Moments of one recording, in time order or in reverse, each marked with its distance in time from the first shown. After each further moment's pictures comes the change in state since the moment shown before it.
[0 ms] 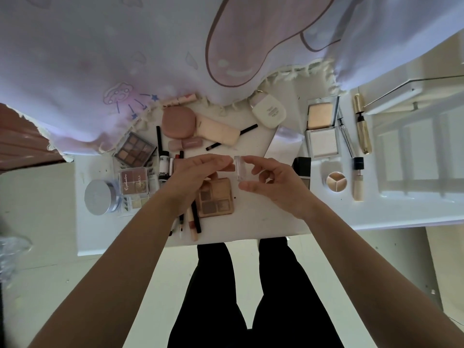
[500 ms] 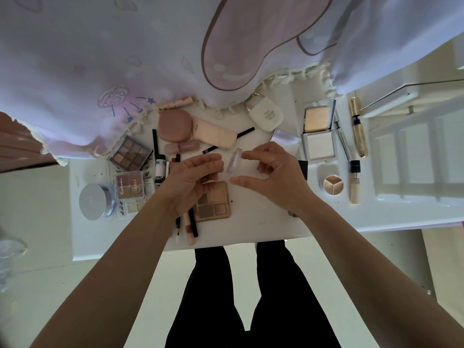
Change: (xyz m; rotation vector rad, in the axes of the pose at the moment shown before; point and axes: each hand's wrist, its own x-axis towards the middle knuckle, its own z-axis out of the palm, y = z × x) left_hand 0.017 -0.011 -0.005 -0.376 0.026 -0.057; right_hand 0.010 -0.014 -0.003 -0.366 0.184 -0.272
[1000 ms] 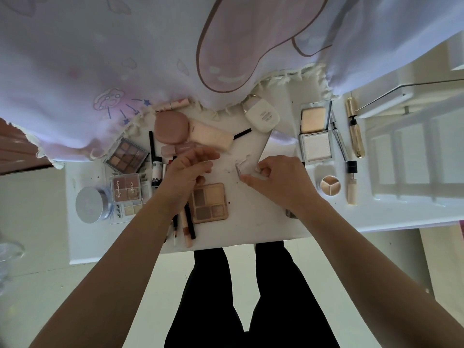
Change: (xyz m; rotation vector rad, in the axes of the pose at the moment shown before) left_hand 0.015 -0.005 -0.006 0.252 0.077 0.219; right_hand 0.006 0.009 -0.010 -0.525 -0.090 0.202
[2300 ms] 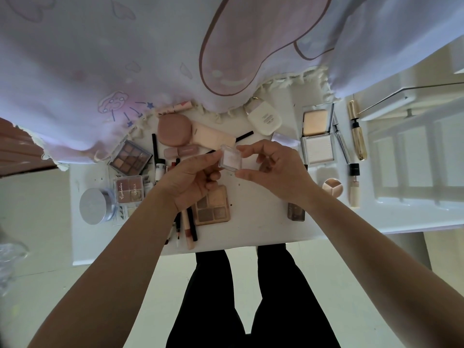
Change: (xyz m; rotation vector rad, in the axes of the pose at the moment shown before) left_hand 0.001 0.017 0.004 -0.311 -0.292 -0.258; right_hand 0.007 -0.012 -0.012 0.610 0.010 -0.216
